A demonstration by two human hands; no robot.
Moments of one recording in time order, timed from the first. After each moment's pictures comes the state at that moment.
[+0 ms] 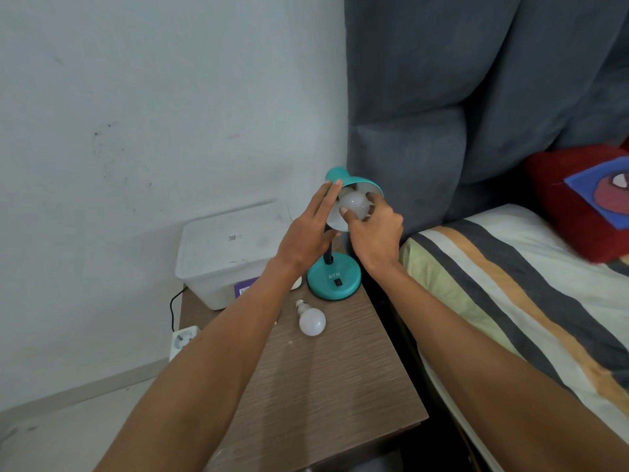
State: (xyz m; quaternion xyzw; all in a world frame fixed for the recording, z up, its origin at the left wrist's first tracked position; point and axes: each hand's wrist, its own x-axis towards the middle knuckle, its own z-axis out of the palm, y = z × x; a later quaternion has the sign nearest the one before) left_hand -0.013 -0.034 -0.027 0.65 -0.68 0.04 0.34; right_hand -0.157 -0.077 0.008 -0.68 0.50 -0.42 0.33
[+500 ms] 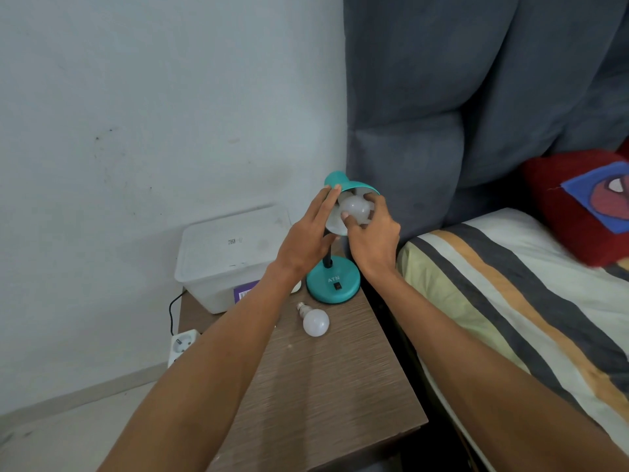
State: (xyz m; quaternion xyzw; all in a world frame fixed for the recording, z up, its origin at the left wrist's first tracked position) left_hand -0.013 -0.034 -0.029 0.65 -0.68 0.04 0.34; right_hand -0.154 -0.076 0.000 -0.66 0.47 -0.45 0.36
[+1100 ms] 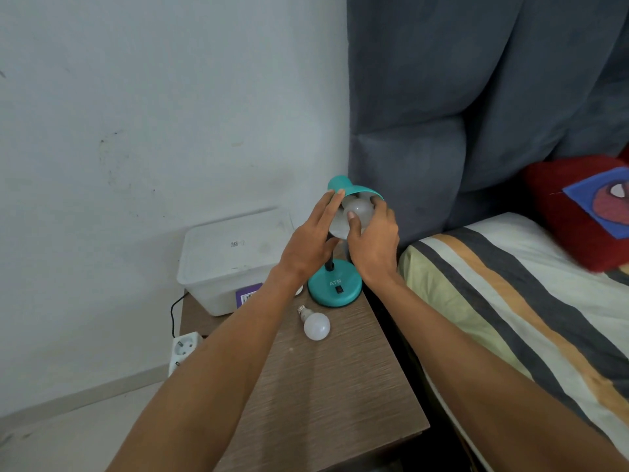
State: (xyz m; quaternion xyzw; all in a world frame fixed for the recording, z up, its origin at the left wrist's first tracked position) left_hand -0.016 -0.035 -0.031 0.65 -0.67 0.04 0.34; right_hand -0.151 -0.073 0.003 -0.70 0.48 -0.44 0.29
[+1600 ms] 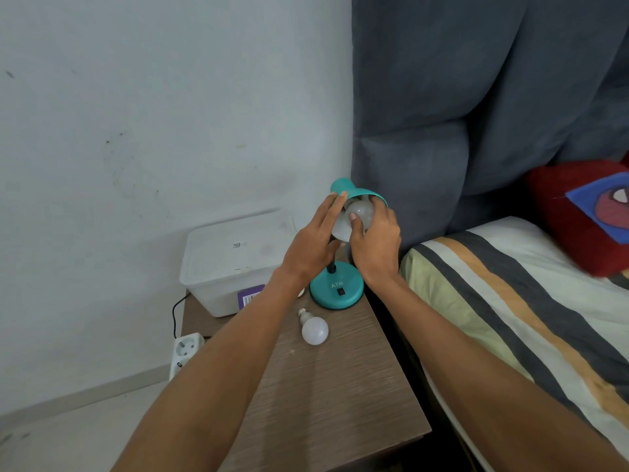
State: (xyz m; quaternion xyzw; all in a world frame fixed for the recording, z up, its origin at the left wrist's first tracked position) left_hand -0.014 -0.036 -0.032 0.65 -0.67 0.04 0.35; right_hand -0.148 -0.077 0.000 -0.72 0.46 -0.45 0.27
